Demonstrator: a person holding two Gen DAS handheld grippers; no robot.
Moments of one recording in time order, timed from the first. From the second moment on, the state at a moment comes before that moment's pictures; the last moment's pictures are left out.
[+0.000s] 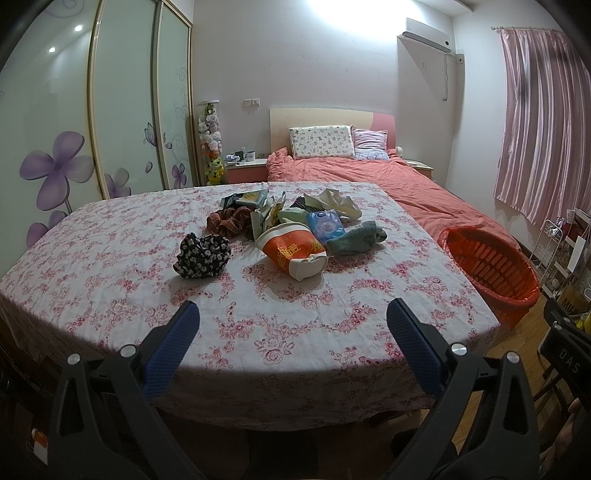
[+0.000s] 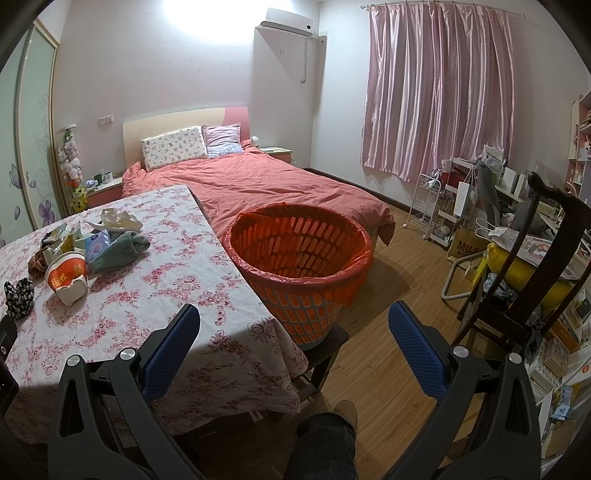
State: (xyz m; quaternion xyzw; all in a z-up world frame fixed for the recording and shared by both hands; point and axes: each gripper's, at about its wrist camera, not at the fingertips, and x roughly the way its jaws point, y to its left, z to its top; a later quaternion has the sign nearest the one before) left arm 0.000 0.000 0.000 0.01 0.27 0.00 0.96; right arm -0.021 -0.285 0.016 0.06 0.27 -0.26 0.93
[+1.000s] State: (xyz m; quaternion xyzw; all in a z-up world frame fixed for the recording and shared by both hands) left arm 0.030 0.033 -0.013 -0.02 0.30 0.00 0.95; right arm -0.002 -0.284 0.010 0.06 0.27 -0.24 0.93
